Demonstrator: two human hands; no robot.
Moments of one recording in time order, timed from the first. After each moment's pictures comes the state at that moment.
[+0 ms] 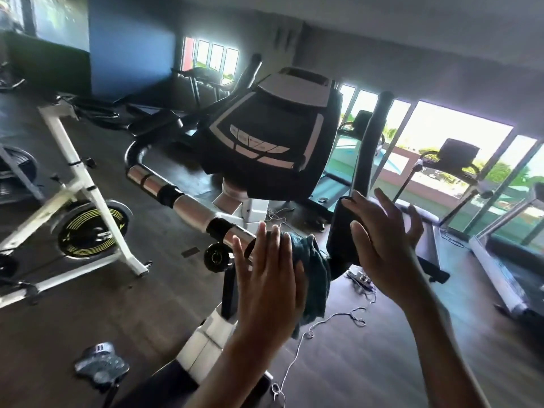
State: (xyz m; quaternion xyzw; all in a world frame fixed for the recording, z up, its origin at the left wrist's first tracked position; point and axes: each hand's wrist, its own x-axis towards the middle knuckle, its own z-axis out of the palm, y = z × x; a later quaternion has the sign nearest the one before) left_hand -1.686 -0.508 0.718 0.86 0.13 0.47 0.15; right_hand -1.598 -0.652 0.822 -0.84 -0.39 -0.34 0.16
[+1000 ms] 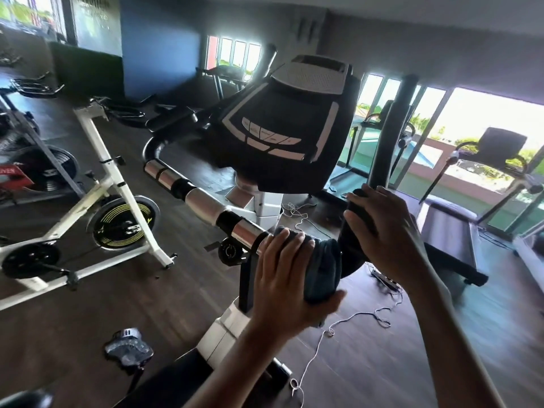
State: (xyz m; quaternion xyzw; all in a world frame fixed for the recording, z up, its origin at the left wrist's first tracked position) left_hand -1.658 -0.511 0.692 0.76 0.00 0.63 0.18; right_hand -1.564 -0.640 0.819 -0.85 -0.38 -0.29 0.20
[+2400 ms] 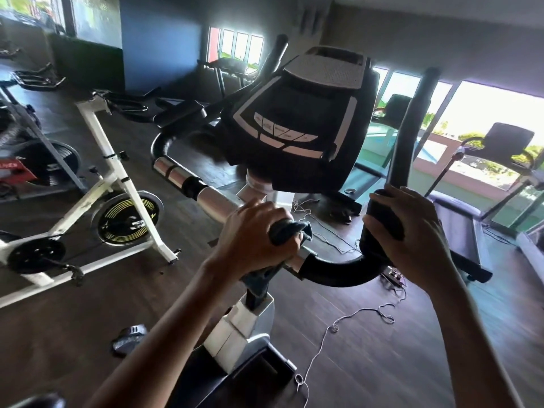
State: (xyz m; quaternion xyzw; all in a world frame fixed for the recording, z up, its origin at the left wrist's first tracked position) left_hand -1.664 -0.398 0.746 0.89 0.02 0.41 0.21; right_hand -1.561 -0.635 0.816 -0.85 -0.37 -0.29 0.24
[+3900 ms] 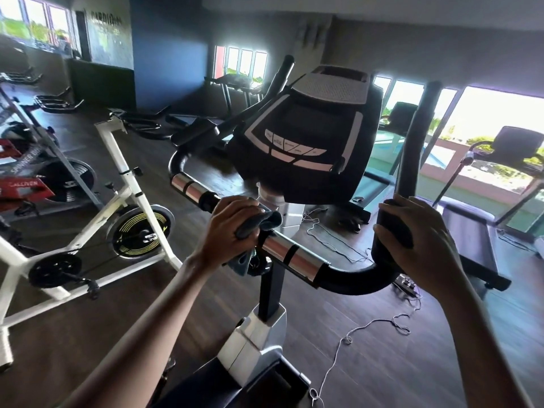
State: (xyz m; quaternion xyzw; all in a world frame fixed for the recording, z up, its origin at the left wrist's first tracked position) left_hand -1.652 -0.304 0.709 0.81 -0.09 0.55 0.17; right_hand -1.566 -0.633 0.816 -0.85 -0.35 -0.29 0.24
